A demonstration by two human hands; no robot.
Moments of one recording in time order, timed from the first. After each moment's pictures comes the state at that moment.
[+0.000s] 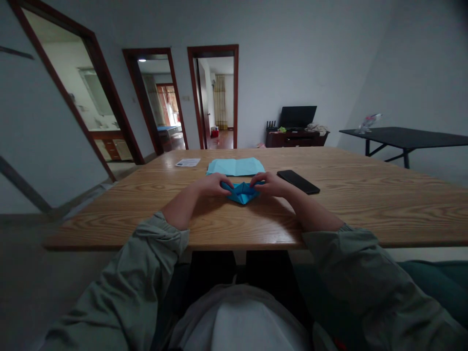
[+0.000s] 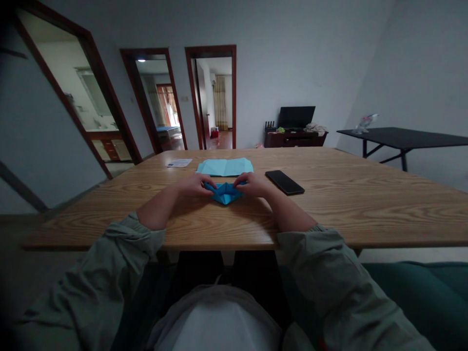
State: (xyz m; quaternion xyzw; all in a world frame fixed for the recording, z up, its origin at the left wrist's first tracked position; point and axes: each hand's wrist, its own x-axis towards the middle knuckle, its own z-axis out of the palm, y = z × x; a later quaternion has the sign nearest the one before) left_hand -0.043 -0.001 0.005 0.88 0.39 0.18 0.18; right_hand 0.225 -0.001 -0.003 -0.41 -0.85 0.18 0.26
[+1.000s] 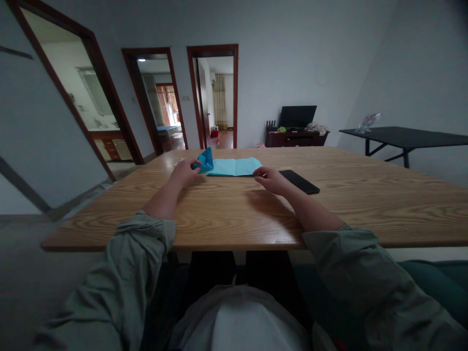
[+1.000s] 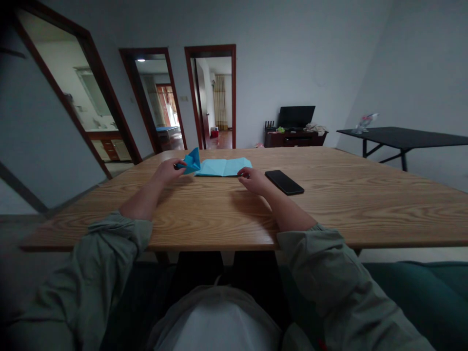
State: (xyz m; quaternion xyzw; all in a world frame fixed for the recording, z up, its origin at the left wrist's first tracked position) left_hand -0.120 0.031 0.008 0.73 0.57 0.38 -0.05; right_hand 0.223 0.002 -0.005 -0.50 -0.77 0.16 0.35
